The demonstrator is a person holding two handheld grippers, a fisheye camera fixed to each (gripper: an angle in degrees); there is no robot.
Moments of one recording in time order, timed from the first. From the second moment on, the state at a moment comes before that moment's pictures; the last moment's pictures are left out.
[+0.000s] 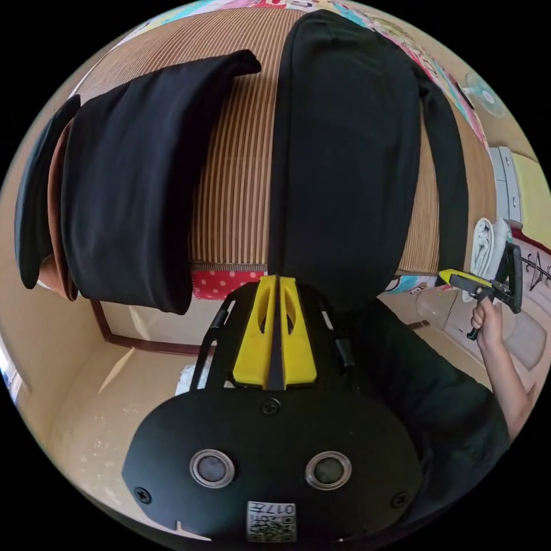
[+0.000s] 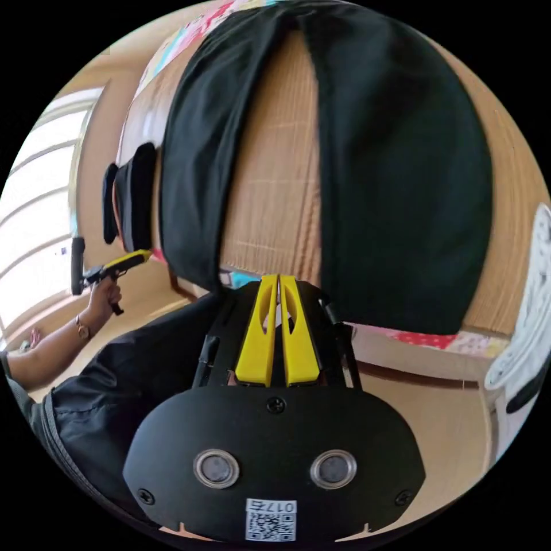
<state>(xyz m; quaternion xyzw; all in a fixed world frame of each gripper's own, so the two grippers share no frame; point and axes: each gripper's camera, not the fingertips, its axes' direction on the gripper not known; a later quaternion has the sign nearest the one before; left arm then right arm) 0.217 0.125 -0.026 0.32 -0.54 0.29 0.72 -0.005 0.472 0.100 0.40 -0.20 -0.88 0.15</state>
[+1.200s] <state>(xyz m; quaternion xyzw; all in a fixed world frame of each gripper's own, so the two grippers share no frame) 0.218 0.126 0.183 0.20 -0.54 0.39 0.72 -0.053 0.229 0.025 0.29 -0.27 -0.91 0.14</state>
